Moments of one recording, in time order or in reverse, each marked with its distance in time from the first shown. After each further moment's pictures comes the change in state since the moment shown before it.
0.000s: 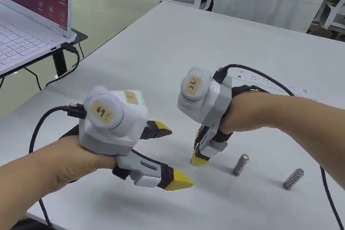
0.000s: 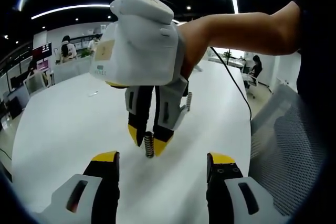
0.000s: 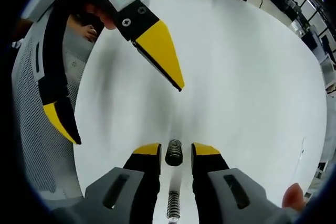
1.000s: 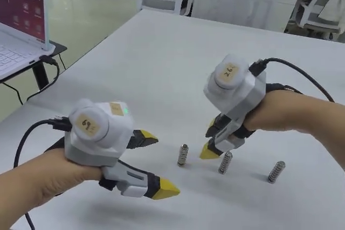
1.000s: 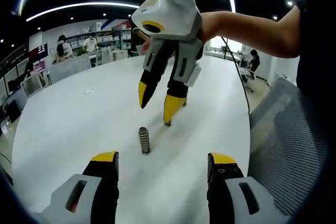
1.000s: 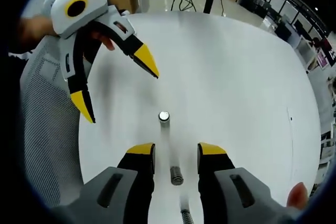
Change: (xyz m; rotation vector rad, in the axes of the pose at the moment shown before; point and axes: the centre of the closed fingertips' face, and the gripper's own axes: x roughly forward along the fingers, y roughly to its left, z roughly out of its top) left arm 0.006 -0.007 -0.007 0.029 0.041 -0.019; right arm -0.054 -0.006 -0.039 0.195 -0.200 -0.128
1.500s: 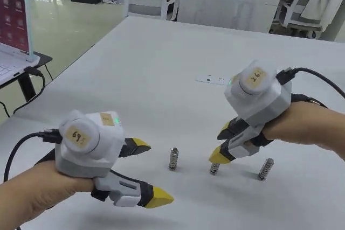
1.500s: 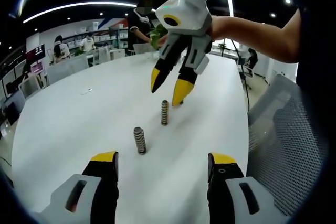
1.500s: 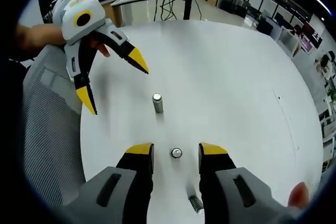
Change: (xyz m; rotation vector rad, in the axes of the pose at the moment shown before) left arm 0.003 -0.005 -0.001 0.019 0.015 -0.014; right arm -0.030 0.000 -0.028 0.126 -0.104 -0.083
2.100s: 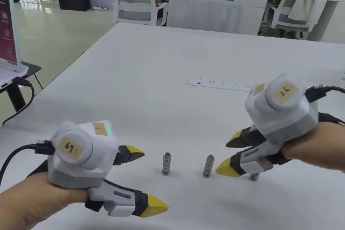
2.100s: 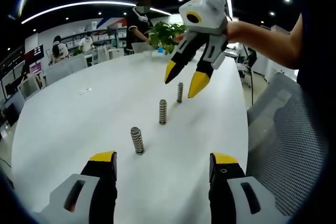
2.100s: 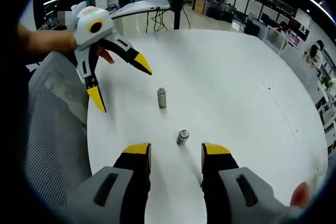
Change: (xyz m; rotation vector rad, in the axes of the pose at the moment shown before) left arm 0.002 -0.004 -0.001 0.008 0.009 -0.004; right arm -0.025 0.017 -0.018 0.084 -0.102 -0.038
